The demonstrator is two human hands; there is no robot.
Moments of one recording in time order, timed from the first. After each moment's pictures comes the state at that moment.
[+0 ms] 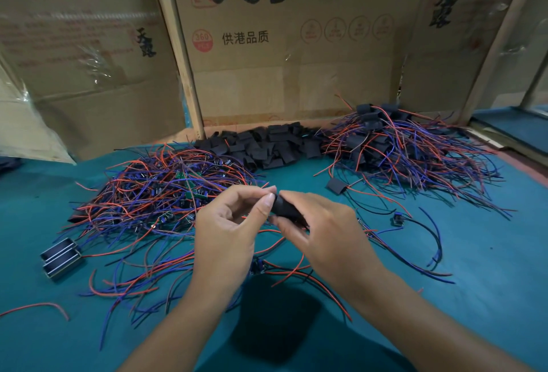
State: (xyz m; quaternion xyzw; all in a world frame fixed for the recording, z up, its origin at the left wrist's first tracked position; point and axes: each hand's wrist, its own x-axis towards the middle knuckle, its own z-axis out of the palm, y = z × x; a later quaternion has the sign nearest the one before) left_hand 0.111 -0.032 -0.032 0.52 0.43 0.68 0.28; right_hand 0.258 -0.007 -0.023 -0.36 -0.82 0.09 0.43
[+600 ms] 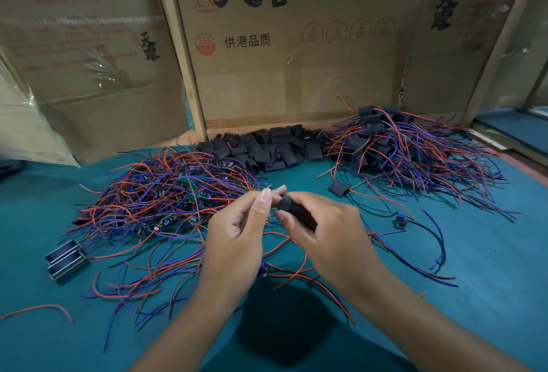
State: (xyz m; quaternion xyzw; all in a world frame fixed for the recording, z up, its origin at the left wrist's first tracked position) left_hand 0.119 -0.037 -0.027 0.57 0.45 0.64 0.25; right_hand 0.259 -0.006 -0.022 -0.34 -0.79 0.15 0.48
